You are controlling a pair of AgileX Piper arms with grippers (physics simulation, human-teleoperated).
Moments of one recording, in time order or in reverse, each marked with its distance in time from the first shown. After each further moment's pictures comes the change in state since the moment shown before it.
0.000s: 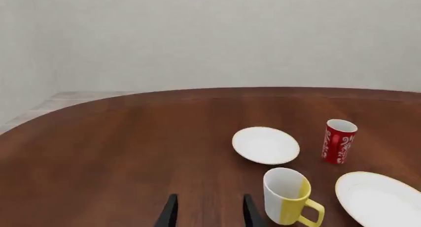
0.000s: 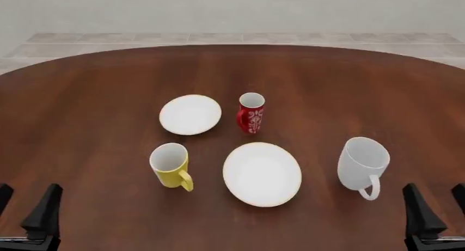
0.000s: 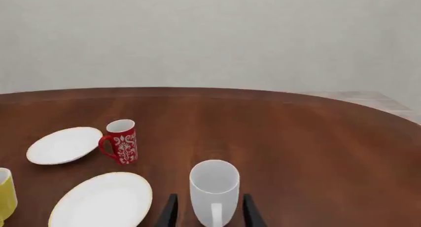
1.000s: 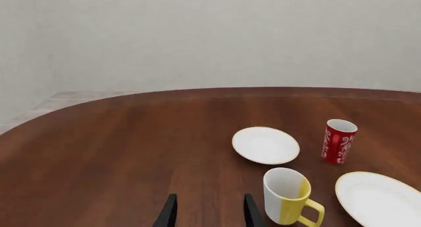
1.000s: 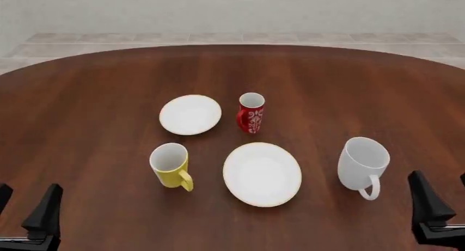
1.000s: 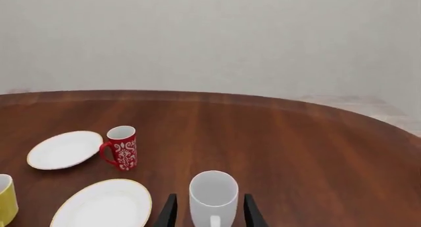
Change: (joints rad) left arm 0.000 0.000 0.000 0.000 0.000; right arm 0.006 0.090 -0.099 0.013 -0.022
